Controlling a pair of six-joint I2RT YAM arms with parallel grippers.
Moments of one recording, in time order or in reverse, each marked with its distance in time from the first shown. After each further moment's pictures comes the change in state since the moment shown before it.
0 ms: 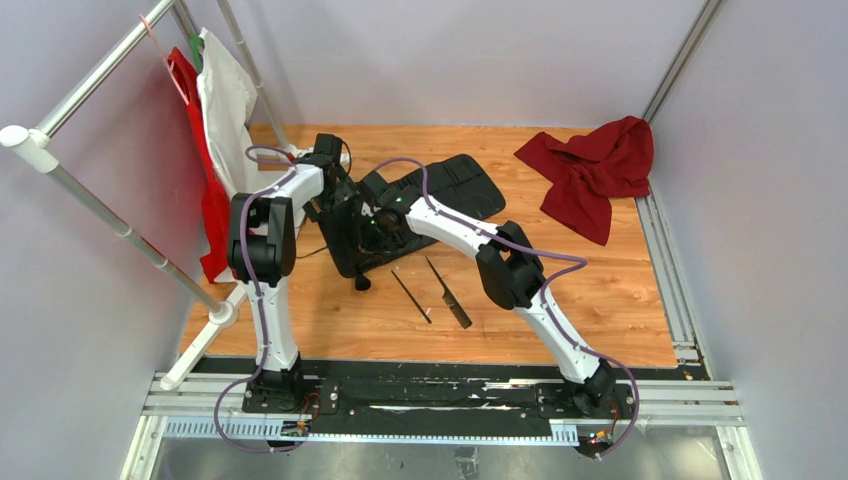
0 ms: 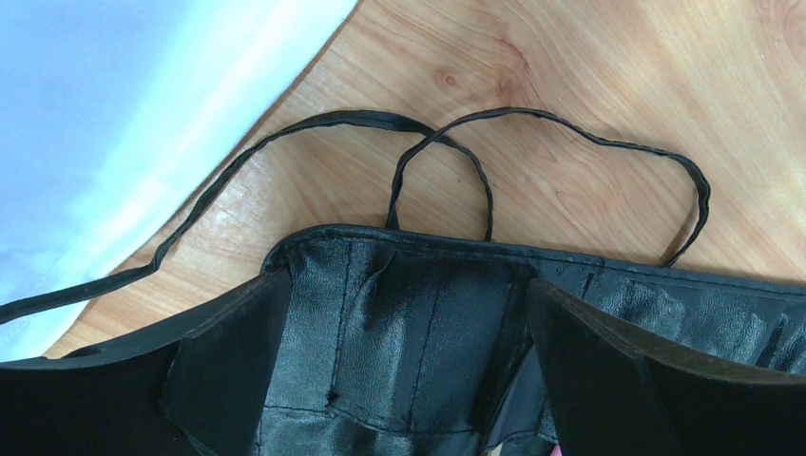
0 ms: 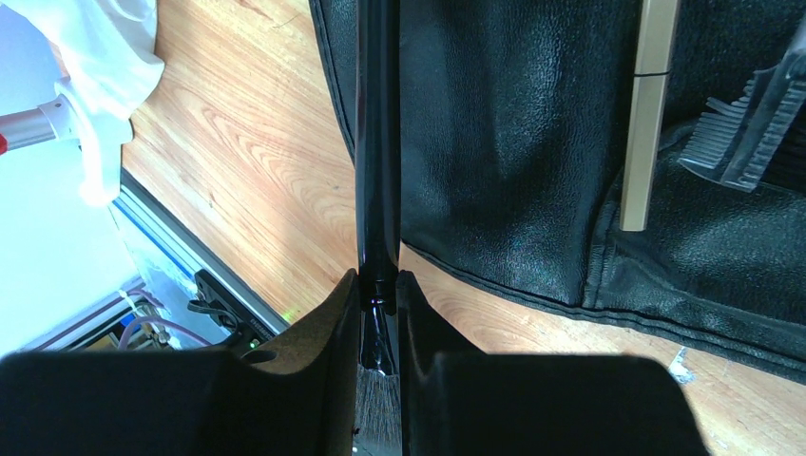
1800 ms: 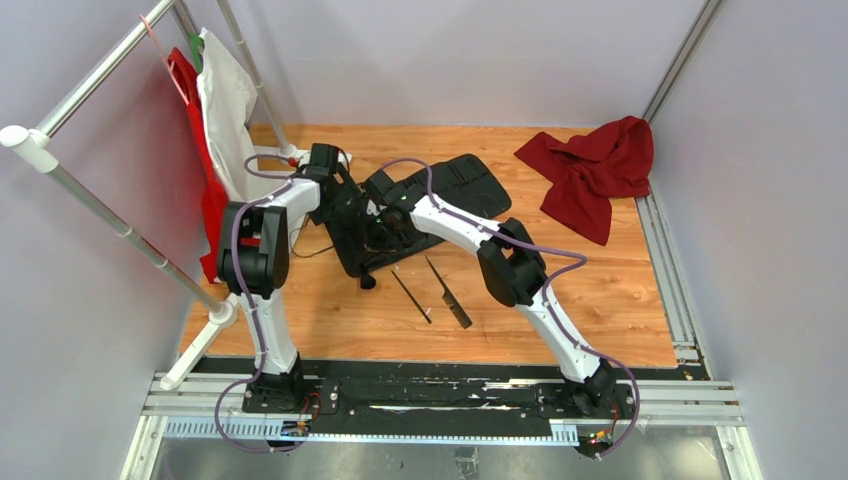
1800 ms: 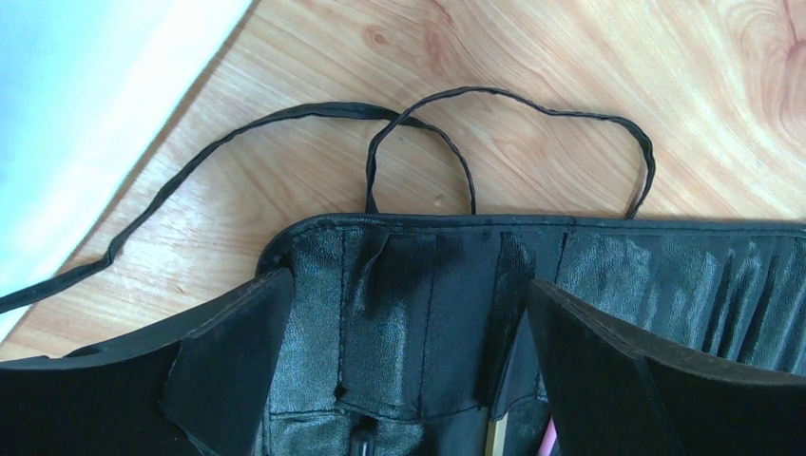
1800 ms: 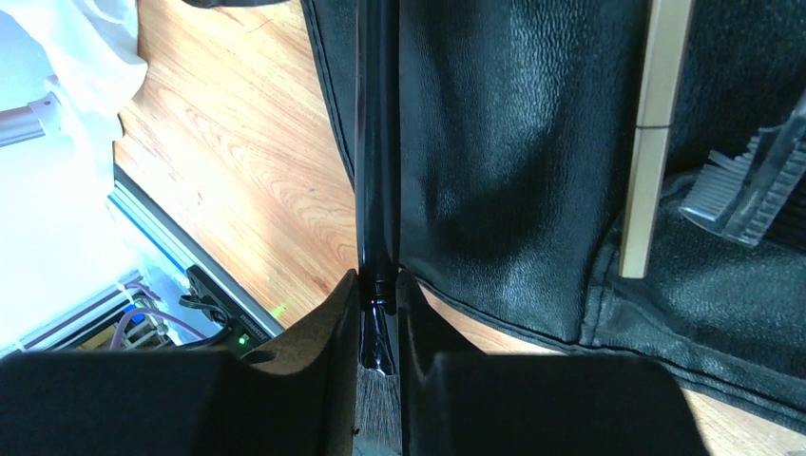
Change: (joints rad) left arm -0.004 -0.113 -0.200 0.220 0.101 0.031; right arm -0.030 0.000 -0.037 0.019 -0.034 -0.027
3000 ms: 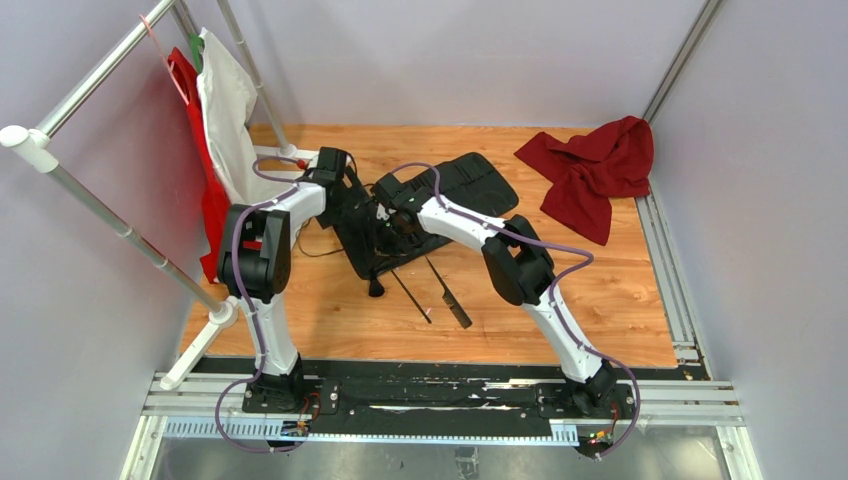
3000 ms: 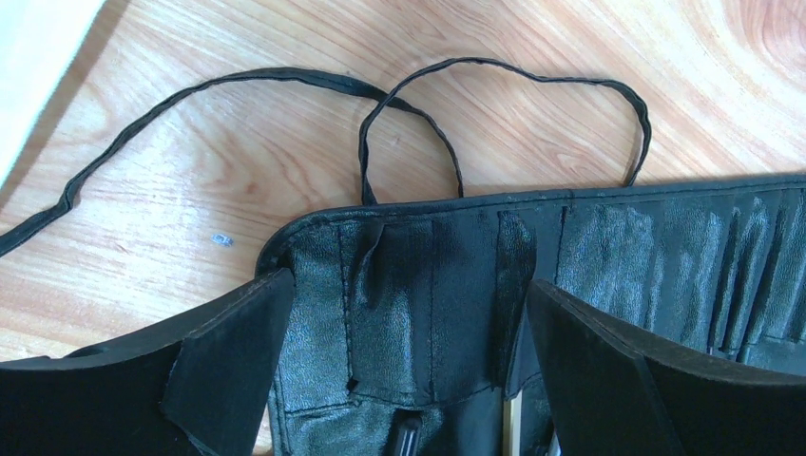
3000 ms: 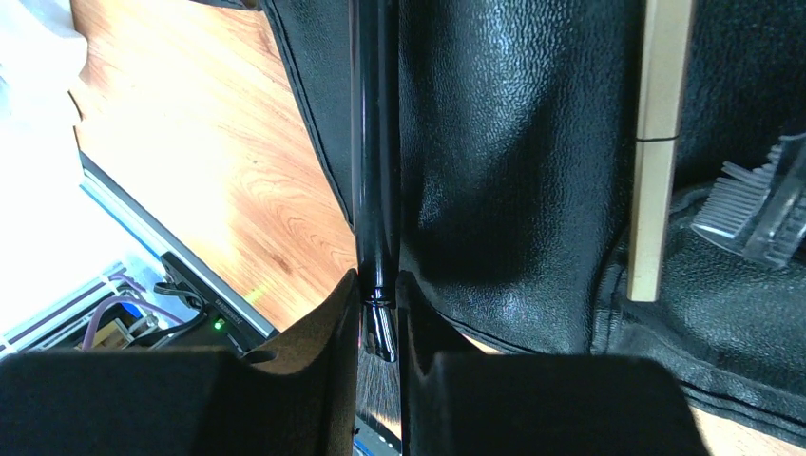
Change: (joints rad) left arm -0.045 -0.035 -0.050 0.022 0.027 -0.001; right arm -0.023 -0.058 -0.134 0.020 -0.007 -0.023
